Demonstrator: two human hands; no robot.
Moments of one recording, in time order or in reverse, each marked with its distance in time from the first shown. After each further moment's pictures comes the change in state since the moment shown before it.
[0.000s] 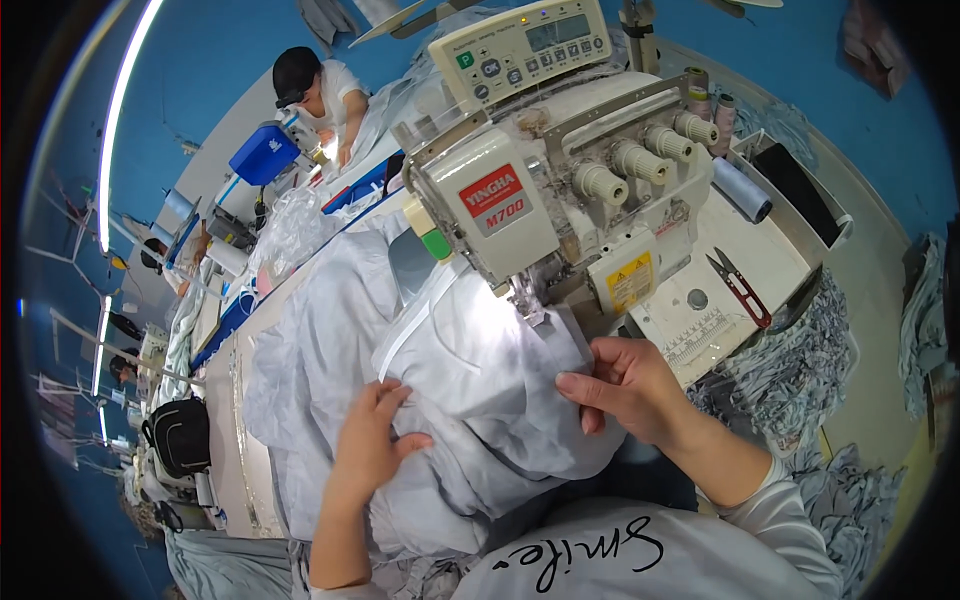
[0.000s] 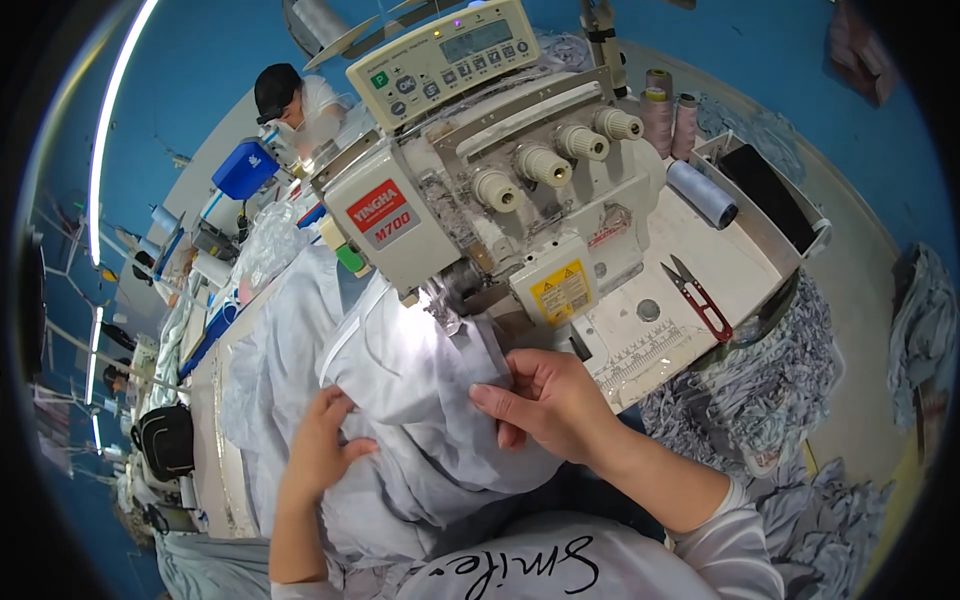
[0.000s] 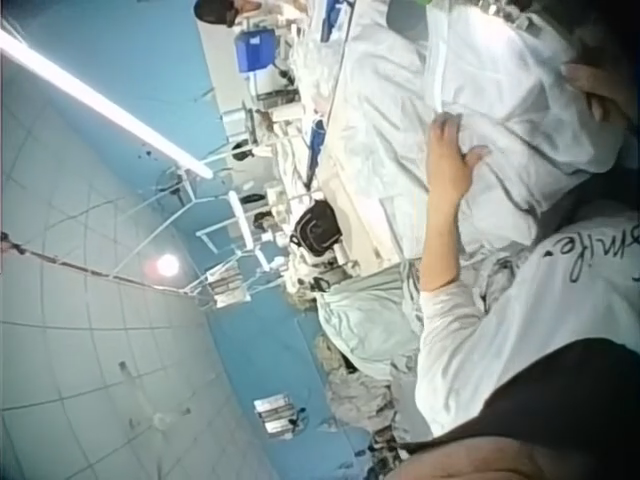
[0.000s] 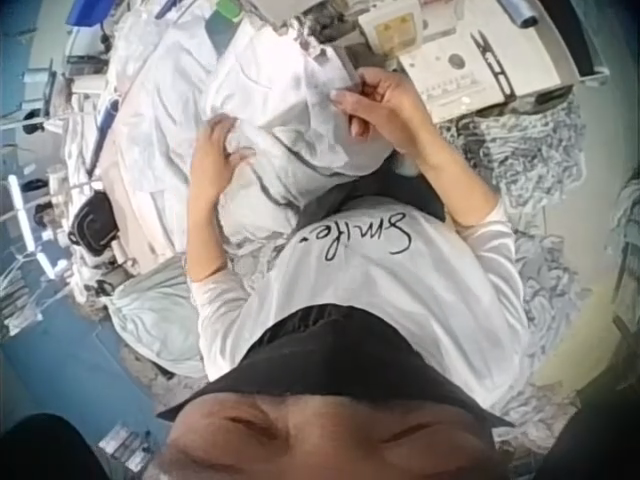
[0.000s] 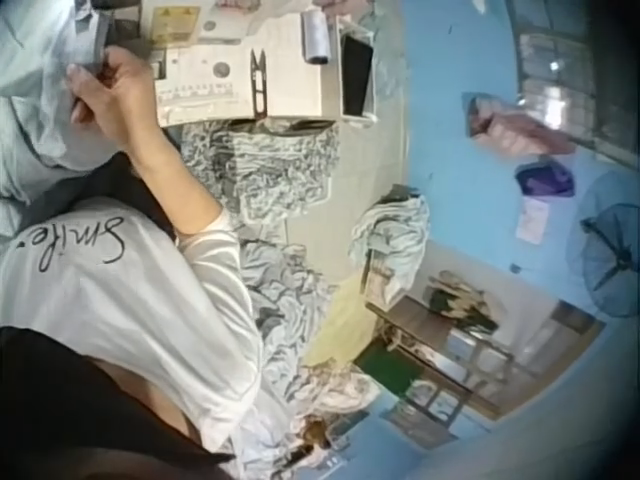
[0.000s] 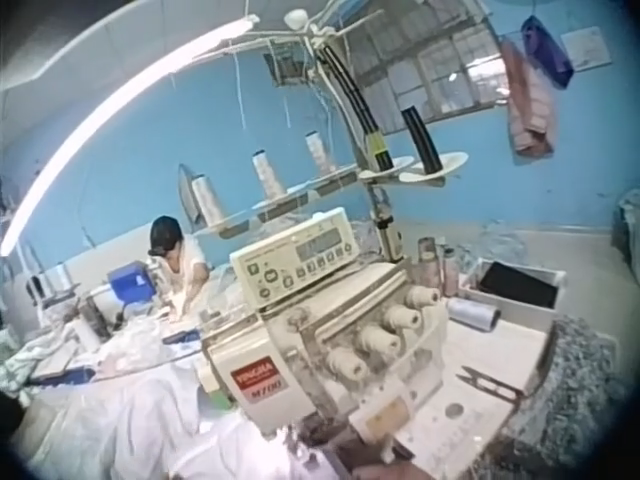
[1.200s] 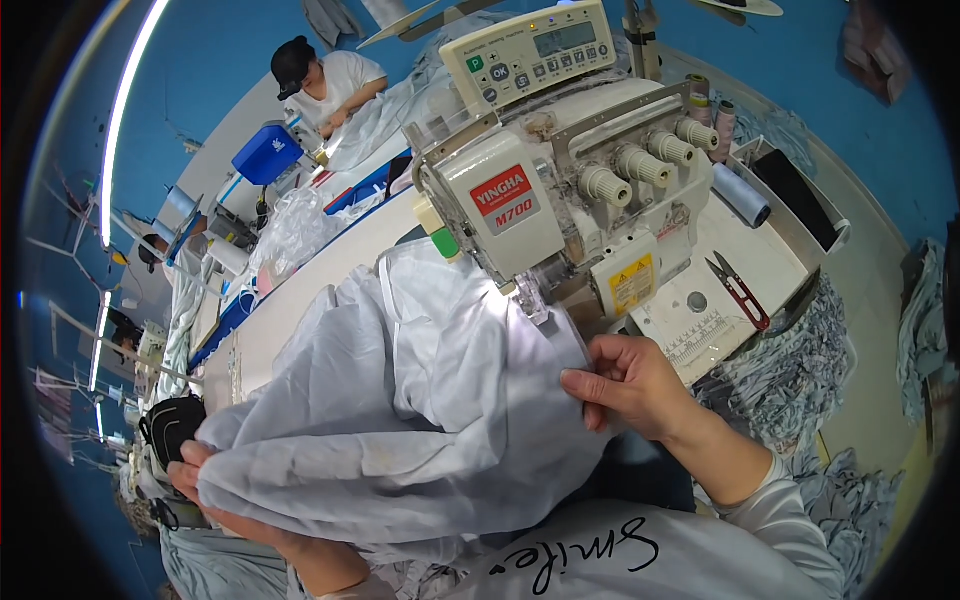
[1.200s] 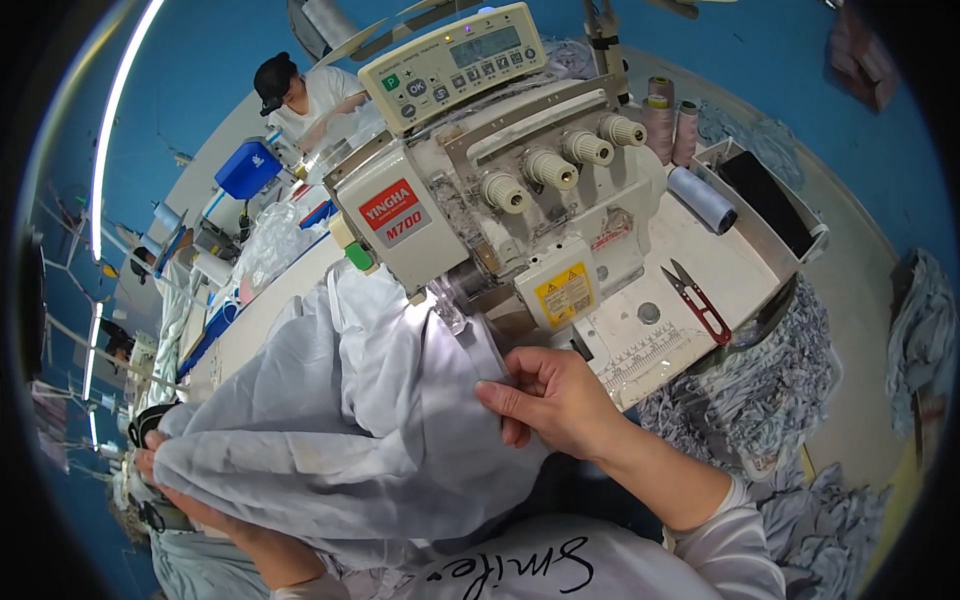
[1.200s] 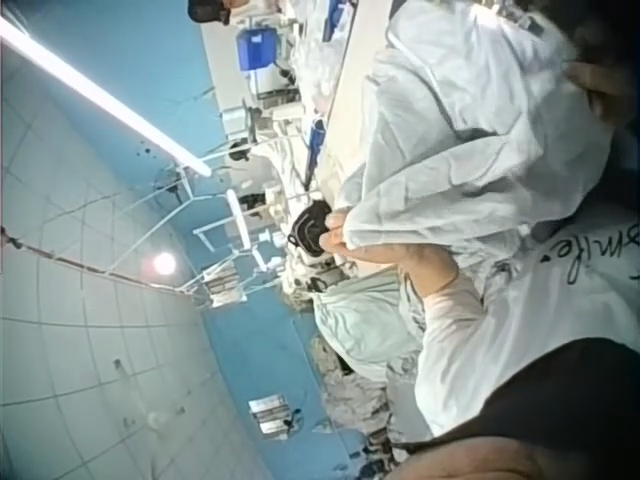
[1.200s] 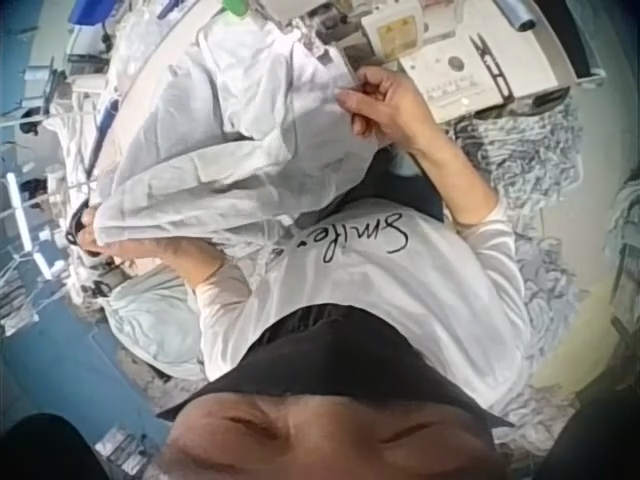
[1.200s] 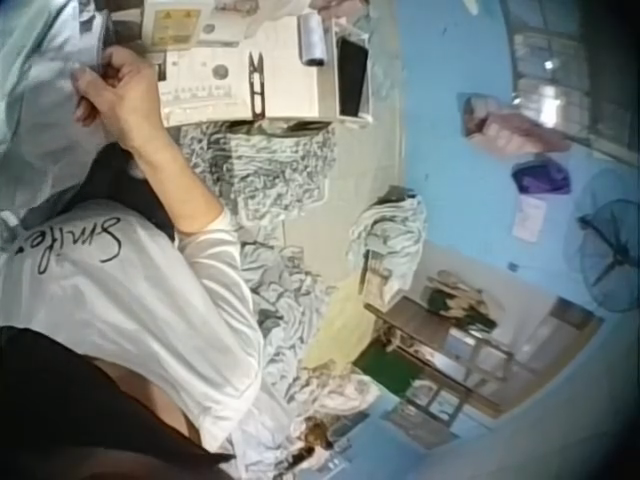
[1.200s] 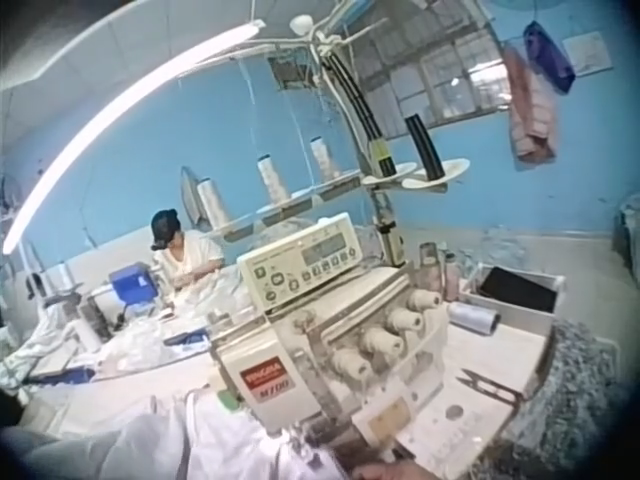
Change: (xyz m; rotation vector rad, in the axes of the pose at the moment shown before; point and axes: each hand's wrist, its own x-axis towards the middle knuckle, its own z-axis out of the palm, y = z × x) left_hand -0.058 -0.014 -0.062 0.220 1.240 -0.352; right_hand 0.000 -0.001 -0.005 -0.047 -0.012 0.000
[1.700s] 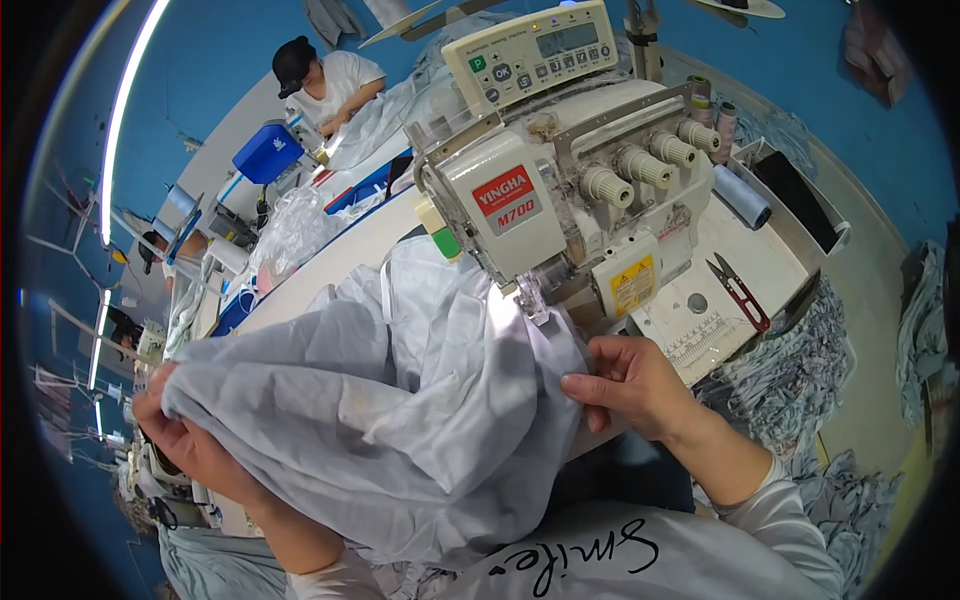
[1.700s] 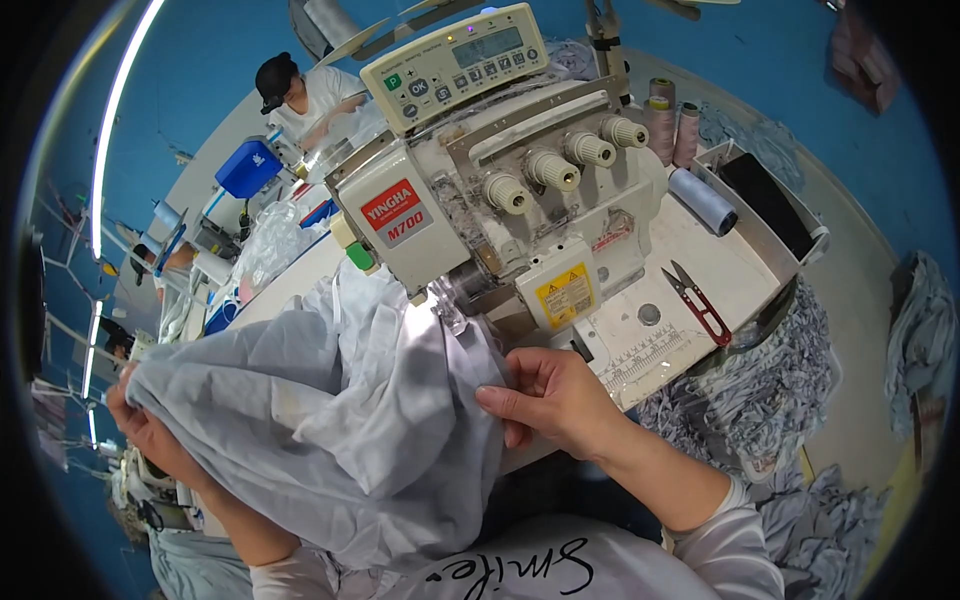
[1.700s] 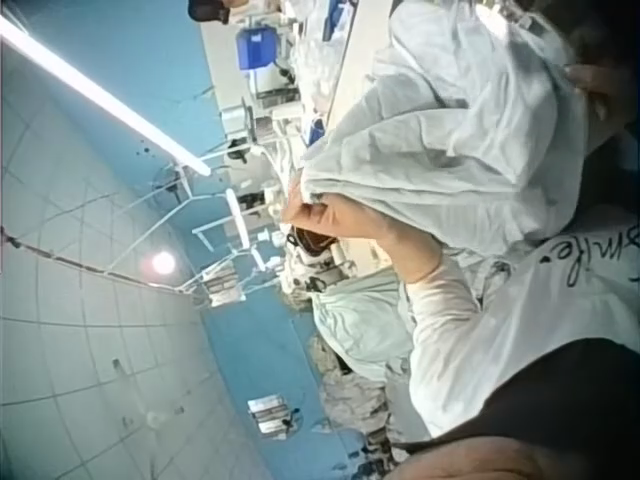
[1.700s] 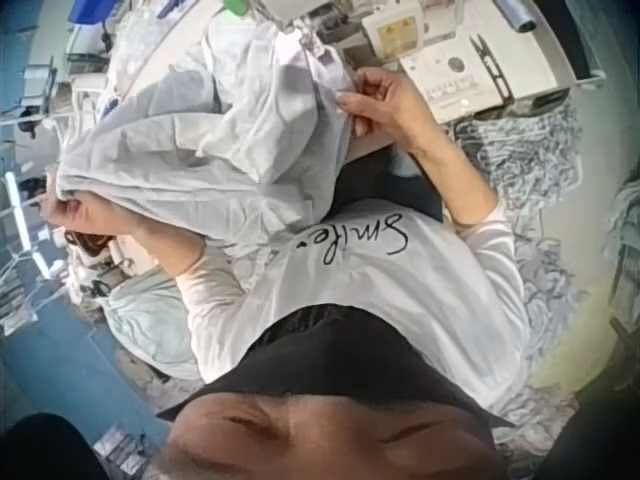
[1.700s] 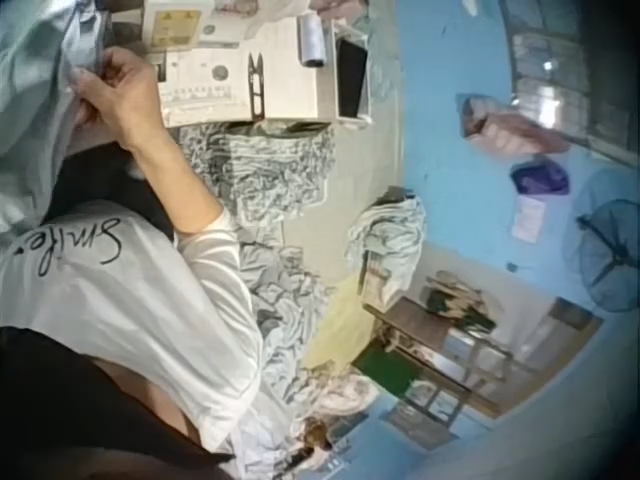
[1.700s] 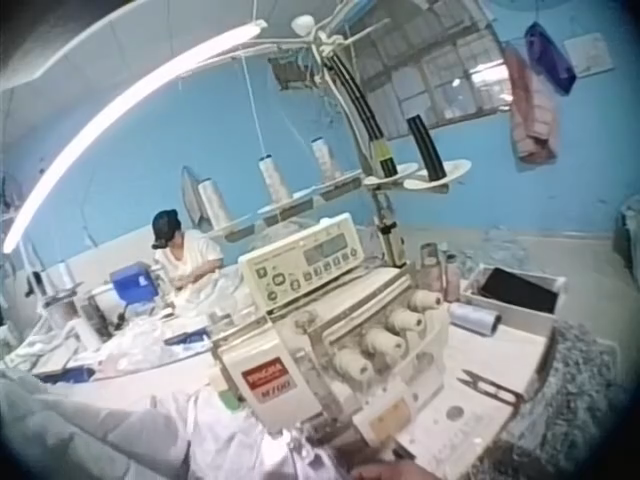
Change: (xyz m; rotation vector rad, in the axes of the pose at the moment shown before) left_hand 0.053 0.040 0.039 -1.034 -0.128 0.144; right_hand 0.002 -0.003 0.000 0.069 0.011 0.022
